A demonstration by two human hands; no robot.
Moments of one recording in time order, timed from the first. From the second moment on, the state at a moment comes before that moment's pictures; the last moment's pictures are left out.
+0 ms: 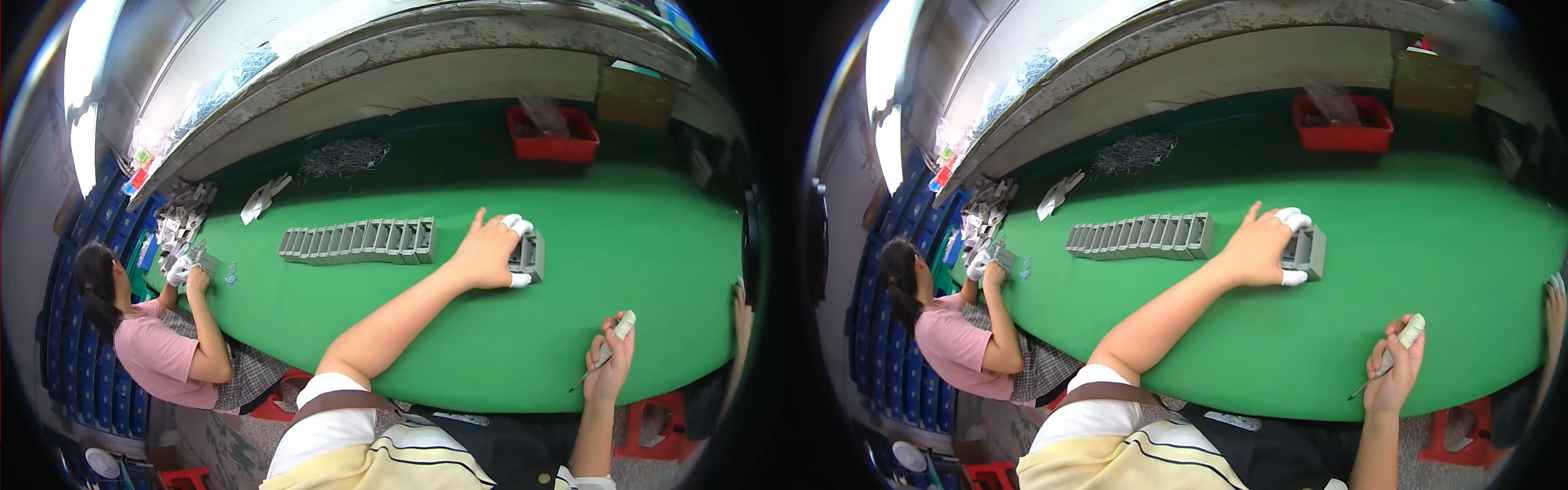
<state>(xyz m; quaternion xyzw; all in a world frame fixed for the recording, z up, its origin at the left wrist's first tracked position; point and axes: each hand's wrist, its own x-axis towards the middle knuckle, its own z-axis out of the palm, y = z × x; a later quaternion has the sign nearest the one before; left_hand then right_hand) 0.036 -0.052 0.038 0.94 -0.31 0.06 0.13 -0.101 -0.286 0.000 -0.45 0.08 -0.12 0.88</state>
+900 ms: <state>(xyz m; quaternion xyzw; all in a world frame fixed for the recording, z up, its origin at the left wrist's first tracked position) 0.042 -0.012 0.044 0.95 -0.30 0.09 0.03 -0.102 -0.285 -0.003 -0.45 0.09 -0.07 0.88</state>
